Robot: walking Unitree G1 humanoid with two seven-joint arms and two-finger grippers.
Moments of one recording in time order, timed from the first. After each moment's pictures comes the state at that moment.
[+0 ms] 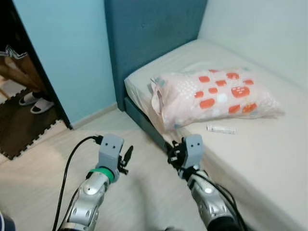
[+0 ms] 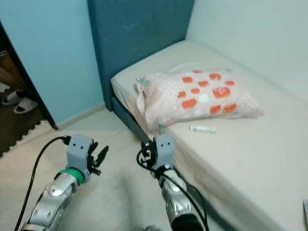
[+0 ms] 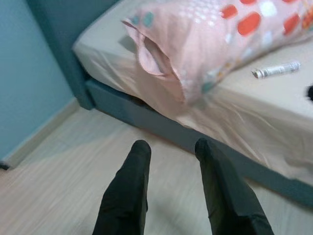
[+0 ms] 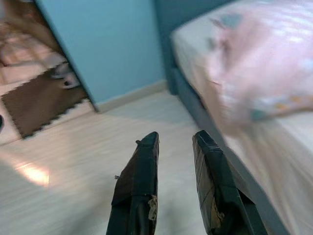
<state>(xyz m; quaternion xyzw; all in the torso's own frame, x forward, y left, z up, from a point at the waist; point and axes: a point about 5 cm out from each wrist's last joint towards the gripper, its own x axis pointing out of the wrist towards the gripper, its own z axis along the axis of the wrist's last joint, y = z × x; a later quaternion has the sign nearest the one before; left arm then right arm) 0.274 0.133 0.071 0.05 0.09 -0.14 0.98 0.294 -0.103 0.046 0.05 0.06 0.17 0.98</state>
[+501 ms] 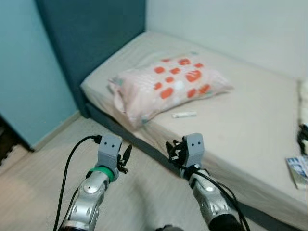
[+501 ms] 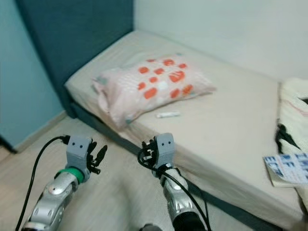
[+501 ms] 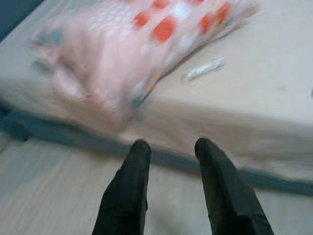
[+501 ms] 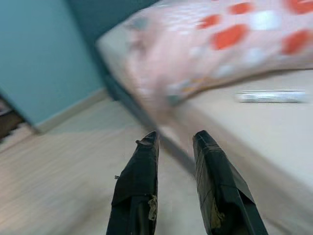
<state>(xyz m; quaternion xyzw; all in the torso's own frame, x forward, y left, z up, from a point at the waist) 0.277 0.129 0.070 0.05 0.09 -0.14 0.98 0.296 -0.109 0.046 0.04 0.06 0.17 0.98</state>
